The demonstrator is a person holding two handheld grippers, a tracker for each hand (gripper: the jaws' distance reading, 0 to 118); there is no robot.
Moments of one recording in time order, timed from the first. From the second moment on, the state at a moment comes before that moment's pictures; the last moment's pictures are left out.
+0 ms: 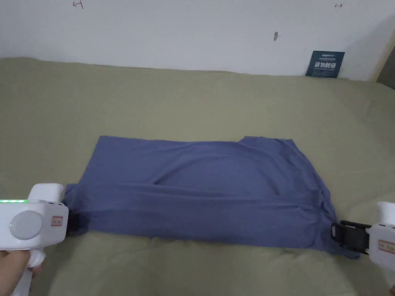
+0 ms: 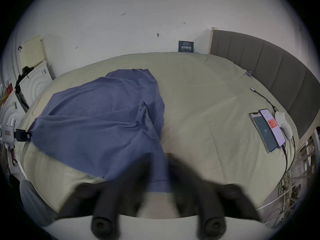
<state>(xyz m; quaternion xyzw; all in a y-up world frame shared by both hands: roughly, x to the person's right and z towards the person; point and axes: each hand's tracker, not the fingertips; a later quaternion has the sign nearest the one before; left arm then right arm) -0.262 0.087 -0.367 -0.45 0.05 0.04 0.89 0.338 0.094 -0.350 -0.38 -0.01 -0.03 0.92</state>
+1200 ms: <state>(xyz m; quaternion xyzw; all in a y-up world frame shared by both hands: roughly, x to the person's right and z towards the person) -0.279 0.102 -0.235 -0.45 0.05 0.06 0.89 0.325 0.085 -0.232 -0.42 0.02 -0.03 0.91</state>
